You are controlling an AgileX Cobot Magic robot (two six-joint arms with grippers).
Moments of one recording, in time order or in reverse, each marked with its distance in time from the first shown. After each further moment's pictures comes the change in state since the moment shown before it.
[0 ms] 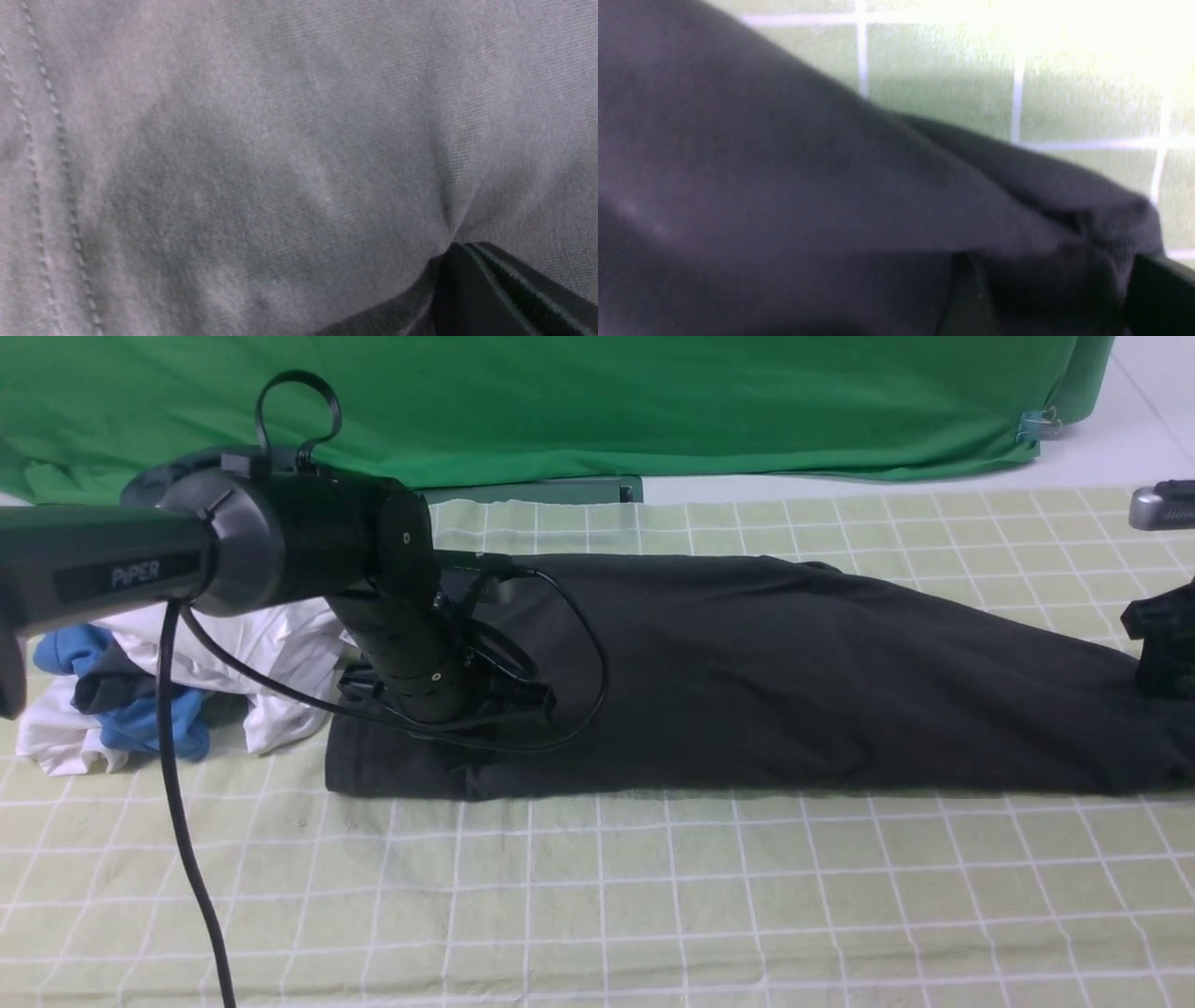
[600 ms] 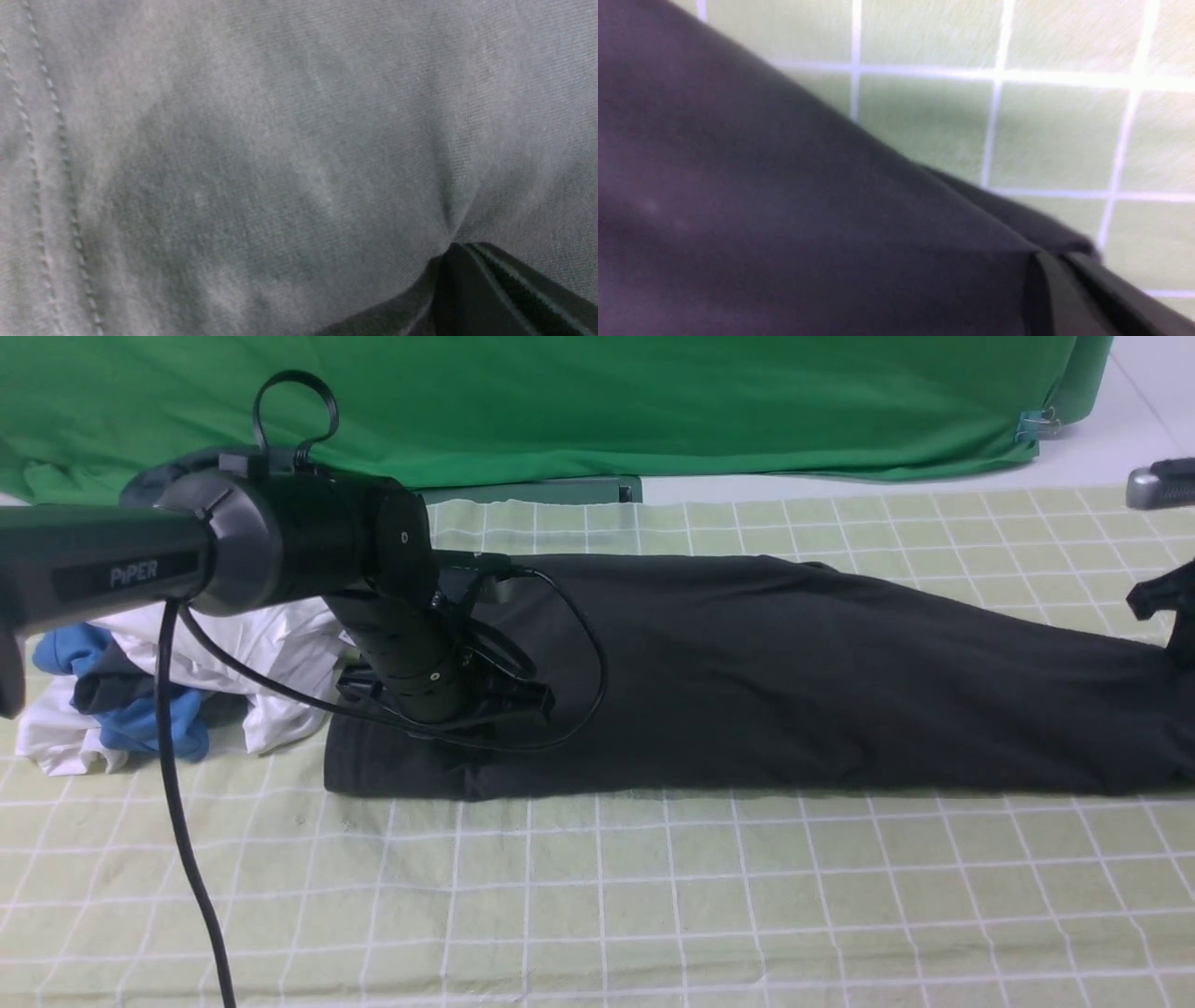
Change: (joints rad) right arm 0.000 0.009 -0.094 -0.017 0.039 -0.077; left arm 0.002 -0.001 0.000 -0.003 0.000 0.006
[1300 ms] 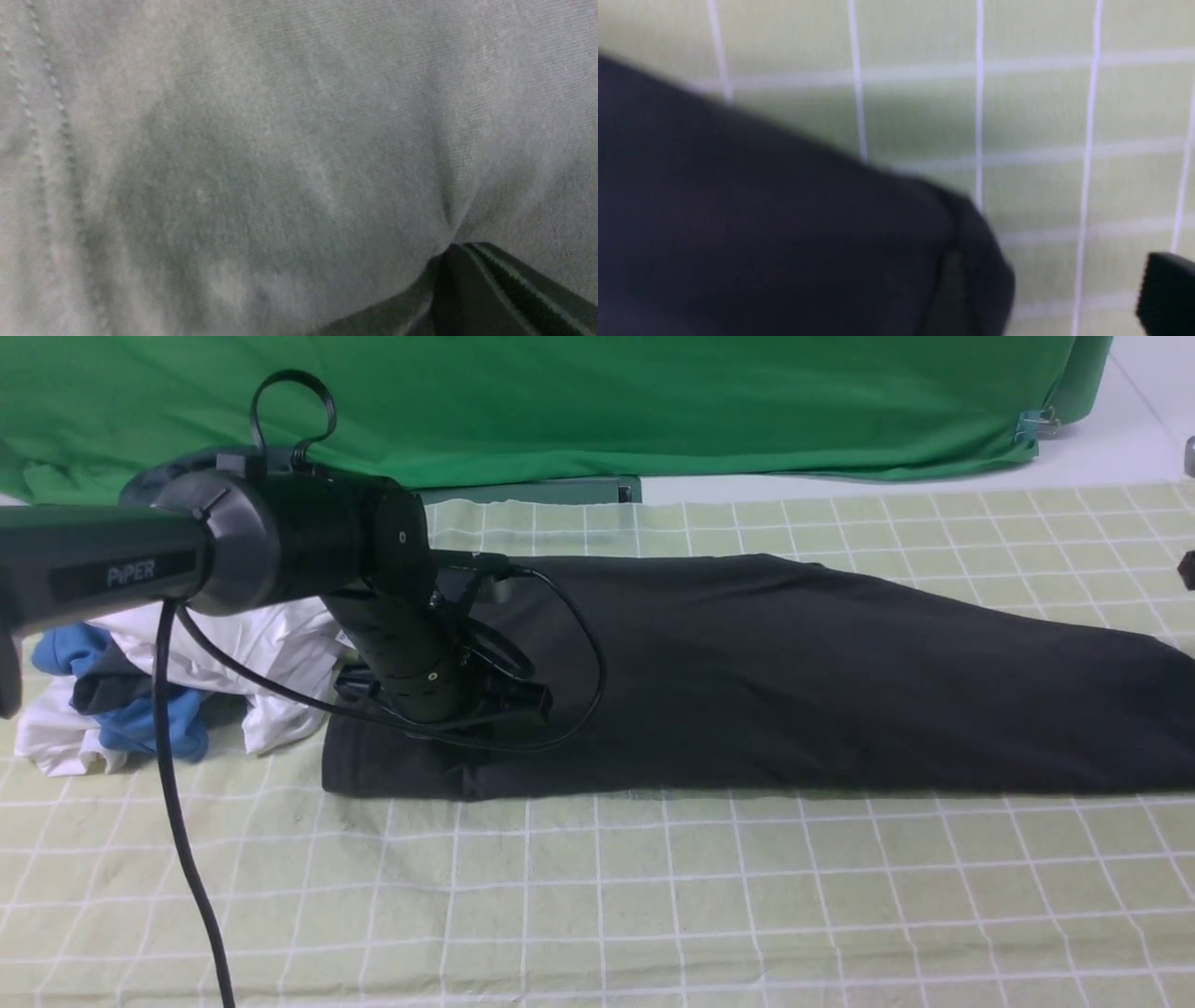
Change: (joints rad) right arm -0.031 -0.021 -0.070 -0.102 0.117 0.124; left arm 0.002 -0.017 0.007 0.008 -0.001 -0.002
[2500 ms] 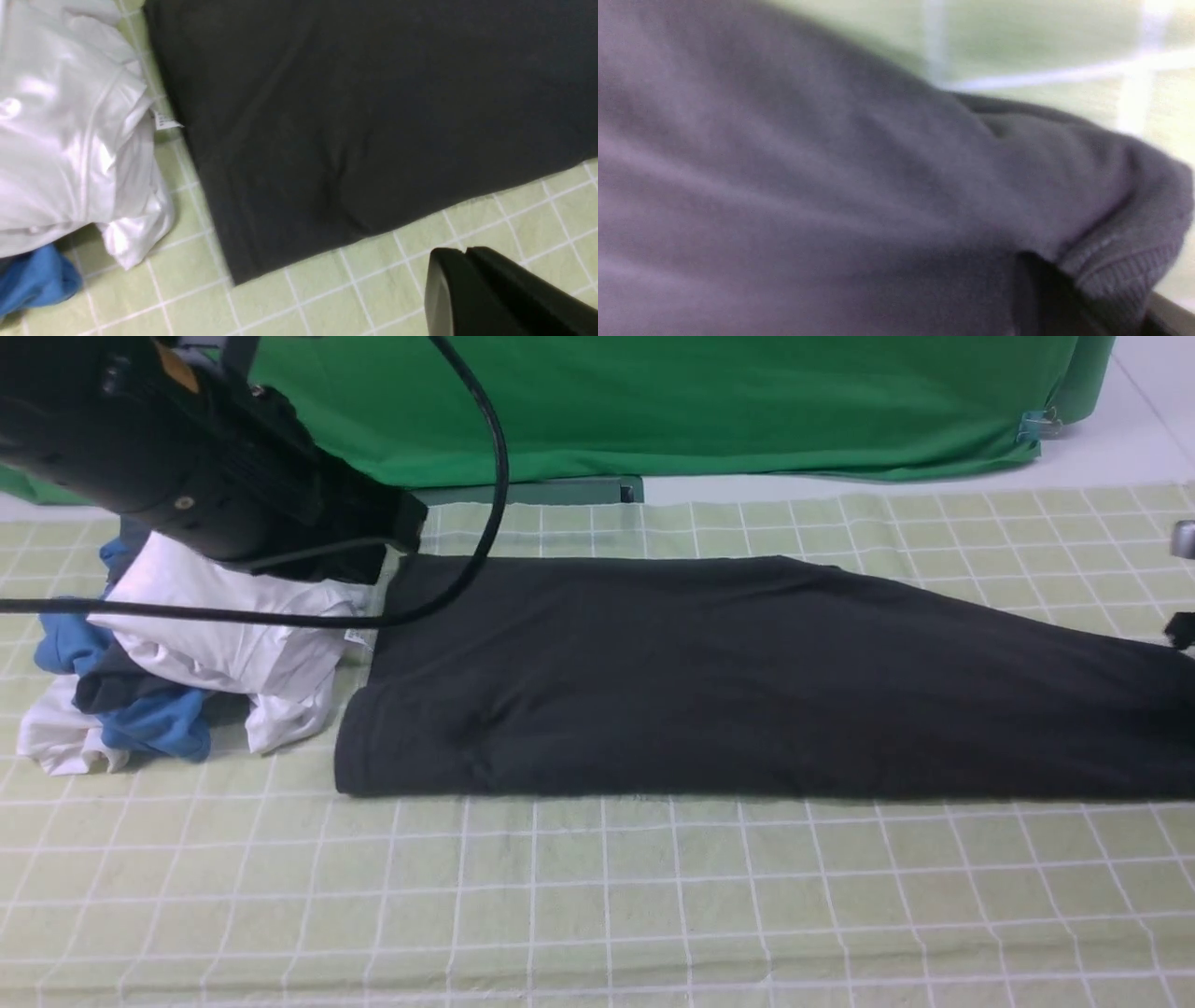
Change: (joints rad) right arm -0.096 0.132 -0.013 0.170 0.116 -0.055; left arm 0.008 -0.619 0.013 0.025 0.194 0.026
